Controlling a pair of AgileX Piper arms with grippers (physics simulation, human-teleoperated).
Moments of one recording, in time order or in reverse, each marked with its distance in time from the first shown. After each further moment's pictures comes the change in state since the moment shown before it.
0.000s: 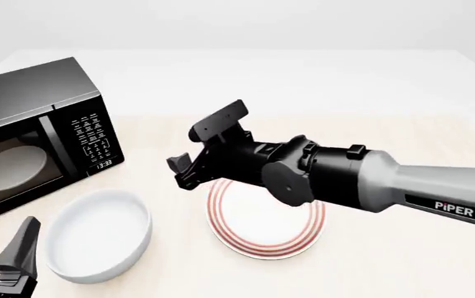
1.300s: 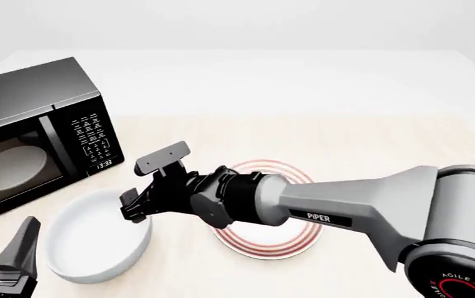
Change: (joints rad) left arm 0.000 0.000 0.000 0.000 0.000; right arm 0.132 0.337 -0.246 0.026 0.215
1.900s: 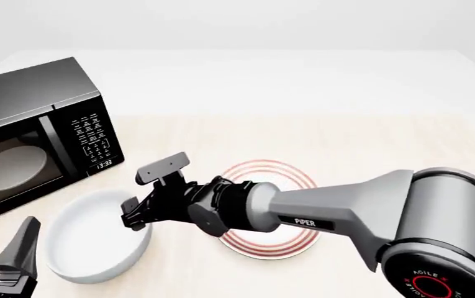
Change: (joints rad) left arm 0.000 0.000 0.000 0.000 0.000; right arm 0.005 0.054 0.002 -0.035 0.041
